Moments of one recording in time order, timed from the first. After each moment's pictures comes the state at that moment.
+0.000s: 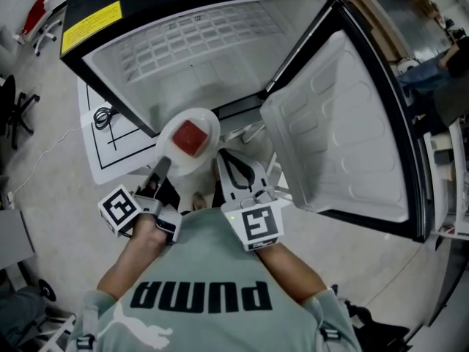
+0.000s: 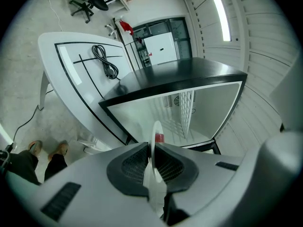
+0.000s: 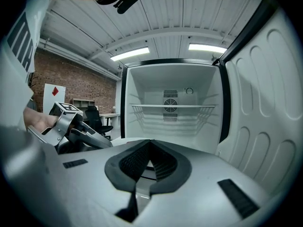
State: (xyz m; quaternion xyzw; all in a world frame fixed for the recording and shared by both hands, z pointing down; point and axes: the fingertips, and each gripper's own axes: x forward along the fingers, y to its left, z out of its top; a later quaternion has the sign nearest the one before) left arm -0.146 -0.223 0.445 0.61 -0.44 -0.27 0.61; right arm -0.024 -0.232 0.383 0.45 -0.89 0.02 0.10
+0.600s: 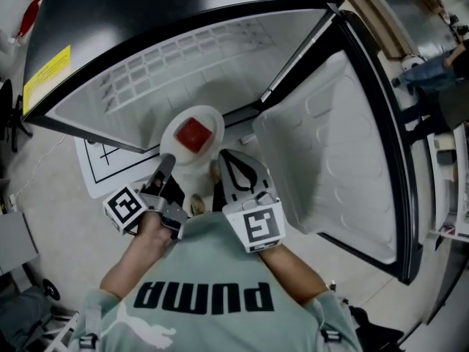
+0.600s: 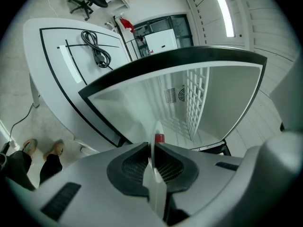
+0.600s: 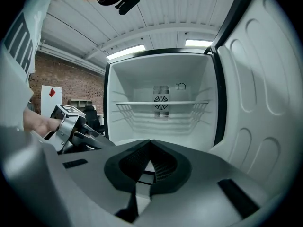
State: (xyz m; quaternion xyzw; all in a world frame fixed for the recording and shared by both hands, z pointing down) left arm -0.107 -0.289 0.456 0.60 -0.44 -0.26 0.62; right arm 0.009 -0.292 0.390 0.45 -0.88 0.04 0.11
